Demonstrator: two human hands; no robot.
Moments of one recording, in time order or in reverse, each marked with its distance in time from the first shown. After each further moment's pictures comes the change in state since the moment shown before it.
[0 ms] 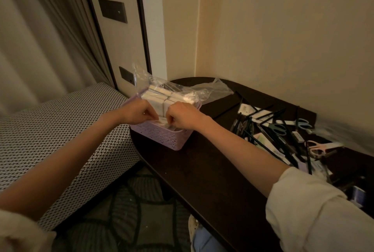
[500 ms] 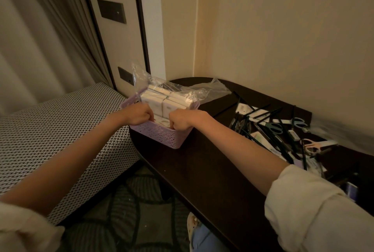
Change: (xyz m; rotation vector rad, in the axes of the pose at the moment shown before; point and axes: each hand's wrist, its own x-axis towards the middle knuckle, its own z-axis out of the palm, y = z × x) left_hand -0.003 0.014 0.002 -0.052 -0.164 -0.235; right_hand -0.004 -0.013 -0.013 0.001 -0.412 0.144
